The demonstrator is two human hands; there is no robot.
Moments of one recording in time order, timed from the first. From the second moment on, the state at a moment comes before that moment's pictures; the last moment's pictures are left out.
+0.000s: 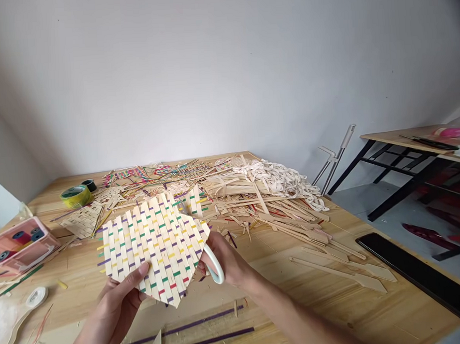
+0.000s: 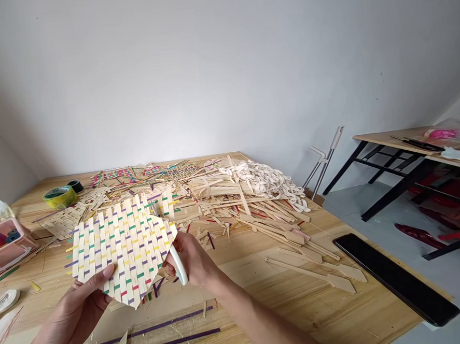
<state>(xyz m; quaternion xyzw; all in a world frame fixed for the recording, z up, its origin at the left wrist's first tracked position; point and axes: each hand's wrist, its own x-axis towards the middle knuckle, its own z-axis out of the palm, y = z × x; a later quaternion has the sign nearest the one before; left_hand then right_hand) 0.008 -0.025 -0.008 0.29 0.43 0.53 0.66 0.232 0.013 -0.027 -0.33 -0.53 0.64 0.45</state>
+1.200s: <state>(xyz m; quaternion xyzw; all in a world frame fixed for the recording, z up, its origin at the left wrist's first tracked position) -0.052 0.007 0.002 0.29 0.51 0.61 0.53 0.260 0.028 -0.015 -0.37 -0.51 0.69 0.36</state>
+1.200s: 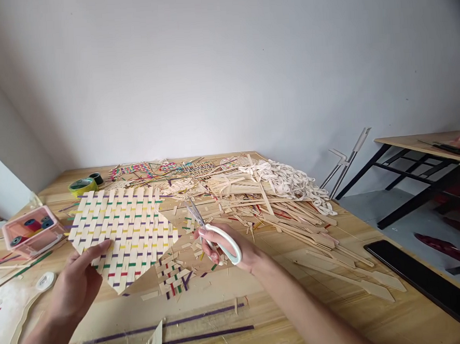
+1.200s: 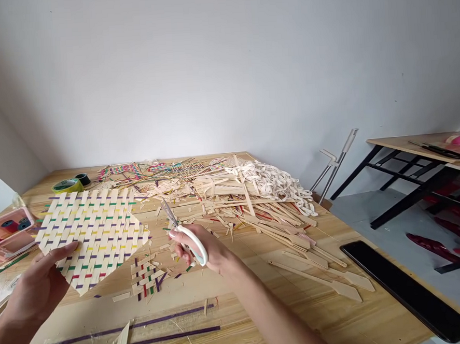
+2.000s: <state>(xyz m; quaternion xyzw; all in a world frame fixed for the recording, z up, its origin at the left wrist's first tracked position) -0.042 -0.010 -0.004 0.41 0.50 0.51 0.57 0.250 0.014 -0.016 -0.38 -0.59 0.65 0.28</state>
